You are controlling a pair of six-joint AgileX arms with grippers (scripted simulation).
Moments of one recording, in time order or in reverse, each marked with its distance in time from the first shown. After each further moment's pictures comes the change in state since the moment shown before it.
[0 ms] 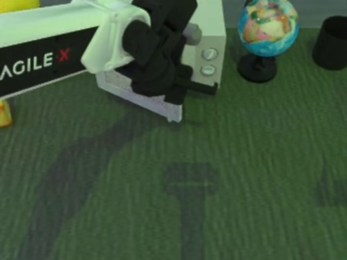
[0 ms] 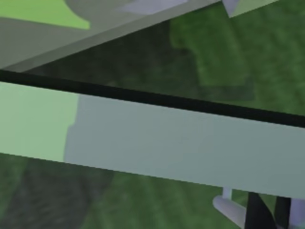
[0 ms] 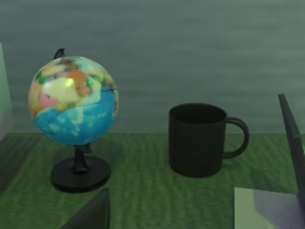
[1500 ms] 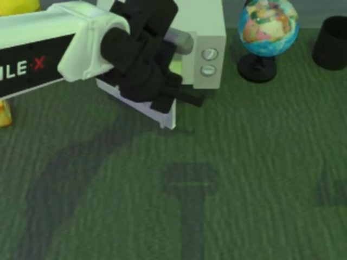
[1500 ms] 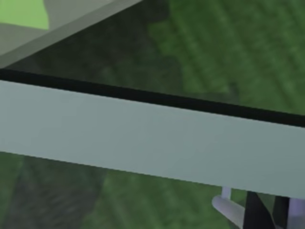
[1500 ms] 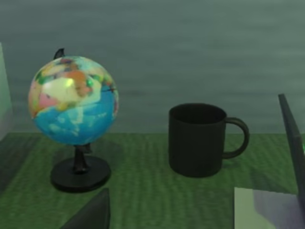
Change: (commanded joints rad) left arm 0.032 -0.082 -0.109 0.038 0.073 0.127; right arm 0.000 0.000 0.000 0.000 0.000 0.000
